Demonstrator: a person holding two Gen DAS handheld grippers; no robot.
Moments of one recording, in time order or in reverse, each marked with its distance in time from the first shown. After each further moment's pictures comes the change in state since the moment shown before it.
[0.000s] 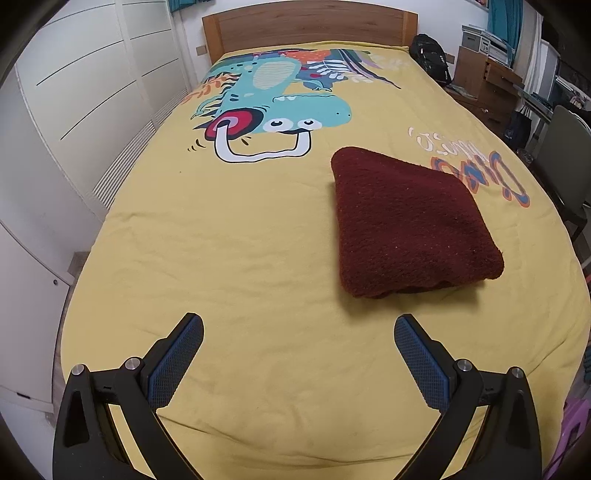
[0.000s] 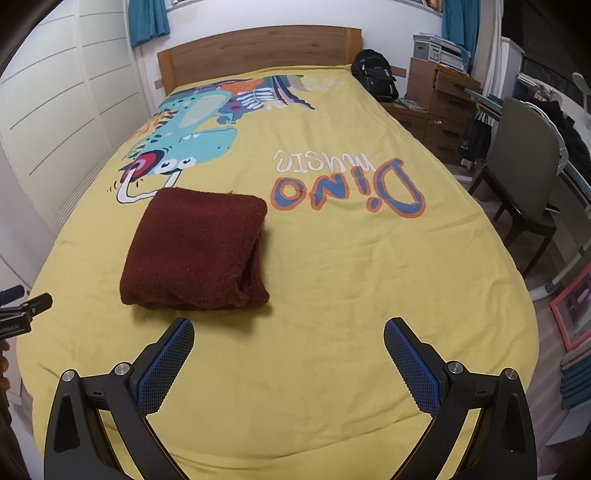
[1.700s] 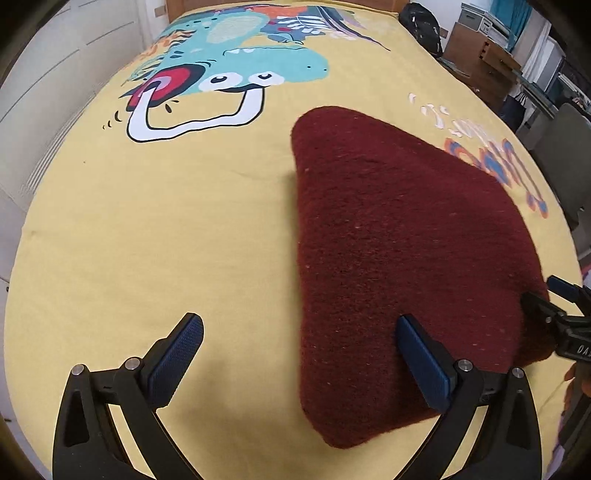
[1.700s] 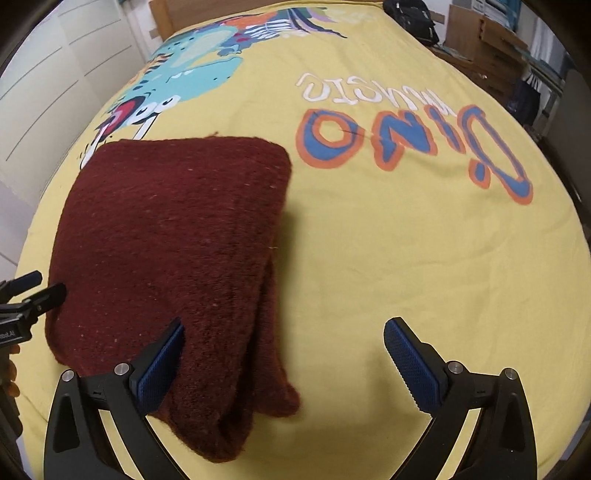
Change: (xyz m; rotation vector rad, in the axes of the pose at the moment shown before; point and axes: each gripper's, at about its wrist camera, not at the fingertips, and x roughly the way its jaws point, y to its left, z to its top) left arm 0.180 -0.021 0.077 -0.006 0.144 -0.138; right arm 0.233 0.025 0.053 -0.005 0.222 0.089
